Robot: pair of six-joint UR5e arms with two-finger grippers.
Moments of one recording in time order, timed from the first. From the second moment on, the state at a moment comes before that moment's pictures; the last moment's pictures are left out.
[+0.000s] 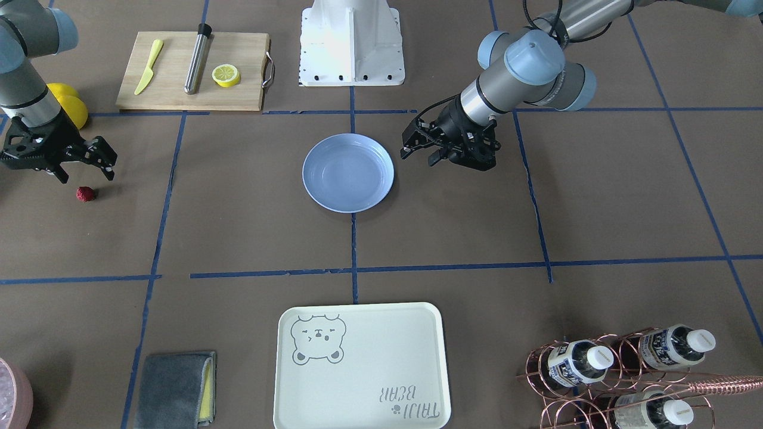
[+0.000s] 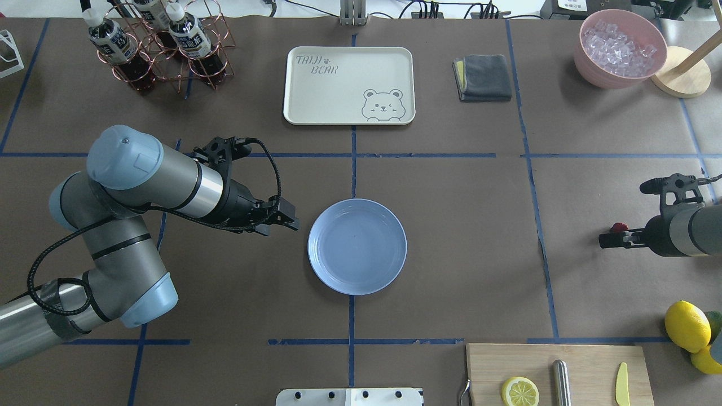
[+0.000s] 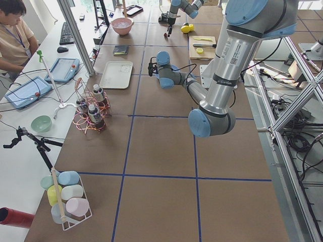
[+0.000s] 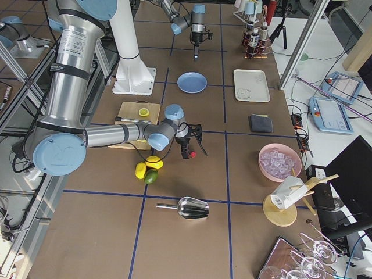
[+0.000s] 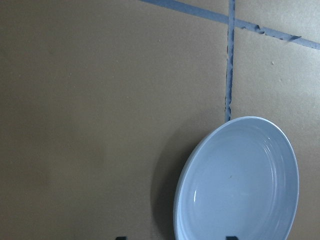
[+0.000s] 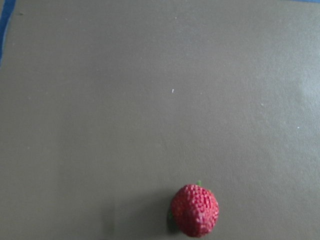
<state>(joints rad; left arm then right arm) -0.60 -1.99 -1.69 -2.27 -2.14 -1.40 0.72 -1.81 1.80 -0.83 1.85 0.99</state>
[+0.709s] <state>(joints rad) -0.60 -1.98 -1.69 -2.27 -2.14 -1.40 0.72 -1.77 1.76 -0.83 1.84 0.99</state>
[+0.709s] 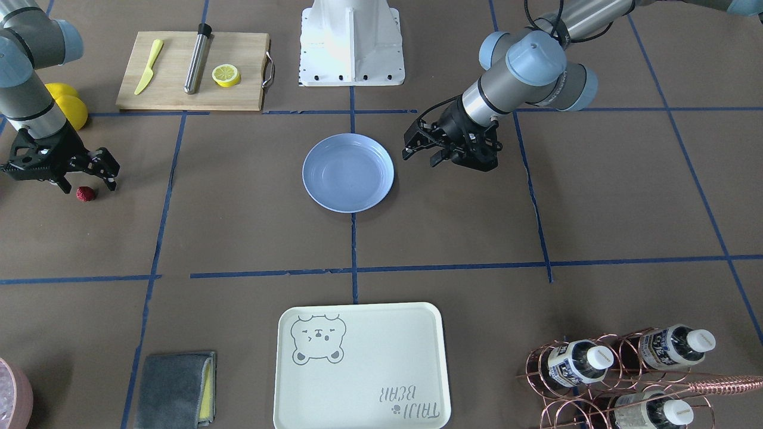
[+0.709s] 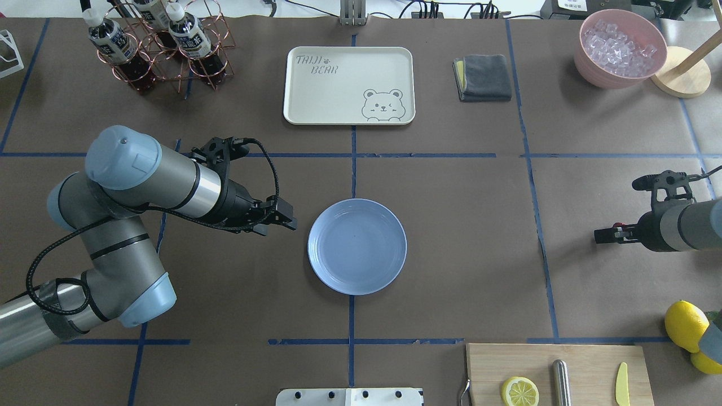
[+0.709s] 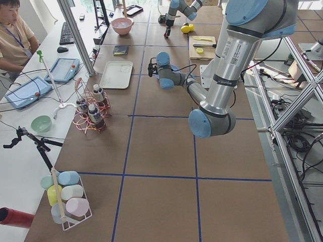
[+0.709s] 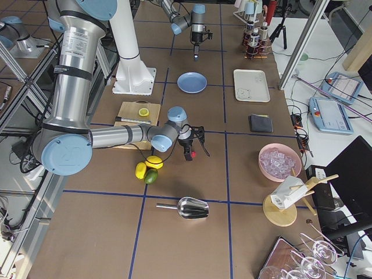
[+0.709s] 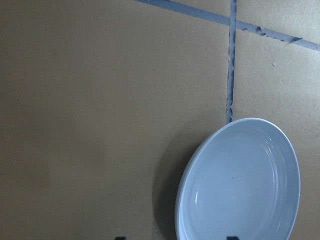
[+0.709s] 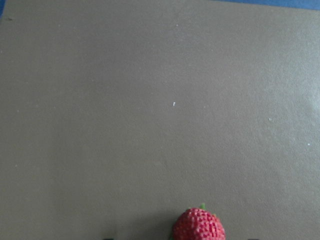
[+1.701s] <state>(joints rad) -0.60 -1.98 -1.69 -2.27 -2.14 -1.40 0.72 -1.77 1.76 -0.83 1.79 0.98</state>
